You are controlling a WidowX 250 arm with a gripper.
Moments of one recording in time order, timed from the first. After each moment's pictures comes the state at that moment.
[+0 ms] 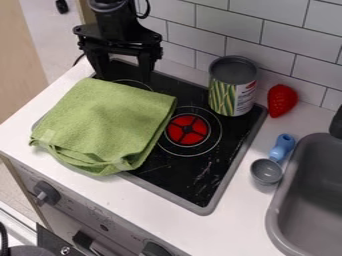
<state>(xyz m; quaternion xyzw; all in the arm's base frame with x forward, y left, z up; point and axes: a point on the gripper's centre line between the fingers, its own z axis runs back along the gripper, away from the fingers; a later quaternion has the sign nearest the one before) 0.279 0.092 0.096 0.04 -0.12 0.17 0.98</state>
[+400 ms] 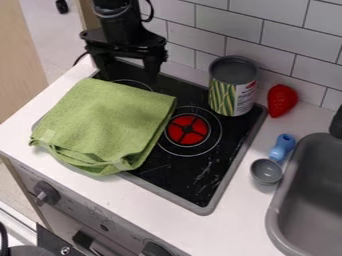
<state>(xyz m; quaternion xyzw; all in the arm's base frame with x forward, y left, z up) 0.291 0.077 0.091 0.02 -0.15 0.15 0.98</state>
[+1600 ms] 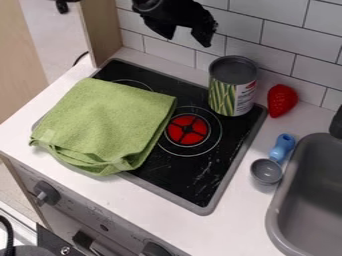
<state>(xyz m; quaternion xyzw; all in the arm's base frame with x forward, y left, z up) 0.353 0.029 0.121 -0.04 -0.37 0.01 0.93</state>
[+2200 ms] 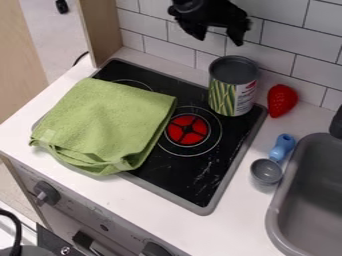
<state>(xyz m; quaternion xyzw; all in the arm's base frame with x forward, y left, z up) 0.387 0.001 0.106 -0.06 -0.37 0.04 0.92</state>
